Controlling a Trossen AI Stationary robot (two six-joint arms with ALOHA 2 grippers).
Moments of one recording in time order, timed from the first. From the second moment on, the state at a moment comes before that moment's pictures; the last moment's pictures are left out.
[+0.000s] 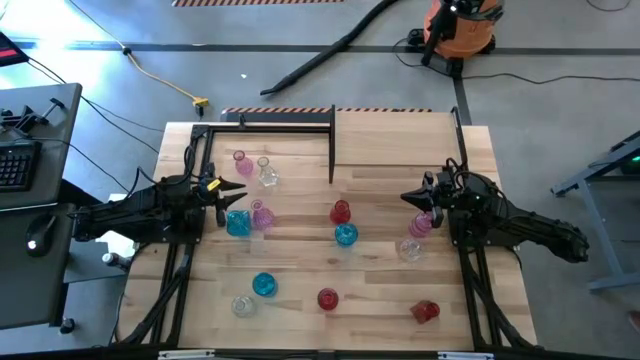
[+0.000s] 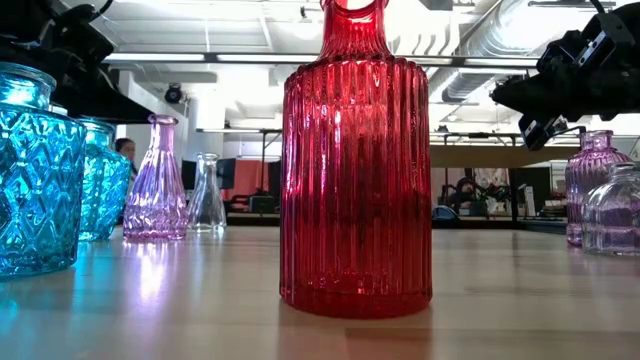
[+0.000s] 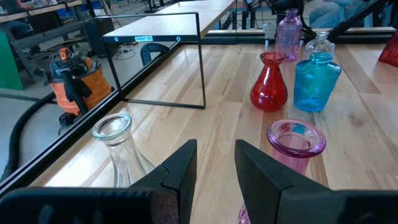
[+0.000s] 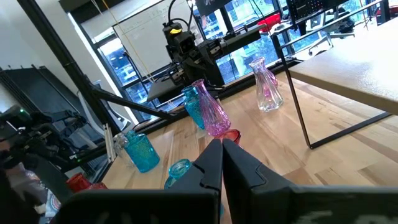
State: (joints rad) left arm 0.17 0.00 0.16 -0.41 -0.16 0.07; right arm -0.39 0.06 0.01 0.06 -0.35 0.43
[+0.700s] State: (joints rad) left arm 0.17 0.00 0.16 -0.41 -0.16 0.07; right arm -0.39 0.06 0.01 0.07 -0.35 0.47
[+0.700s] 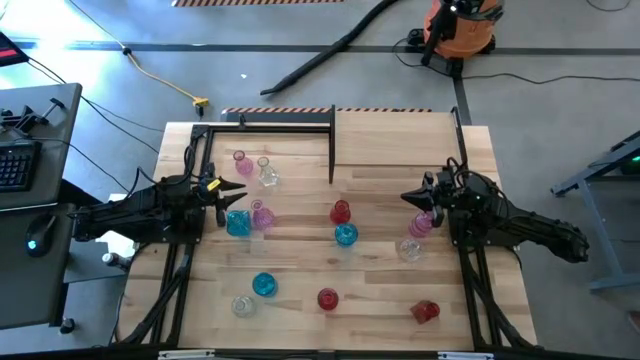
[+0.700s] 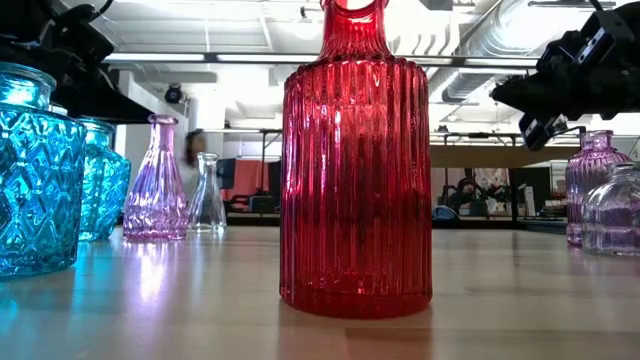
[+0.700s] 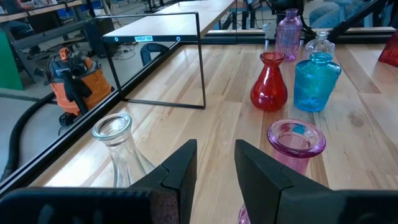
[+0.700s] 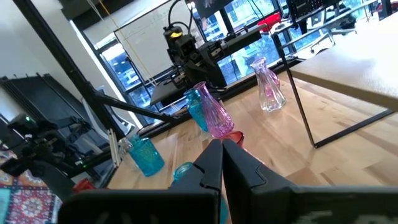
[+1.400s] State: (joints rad) left arm 0.17 0.00 0.16 -0.41 -0.16 0.07; right arm -0.39 0.06 0.01 0.07 -0.28 0.73
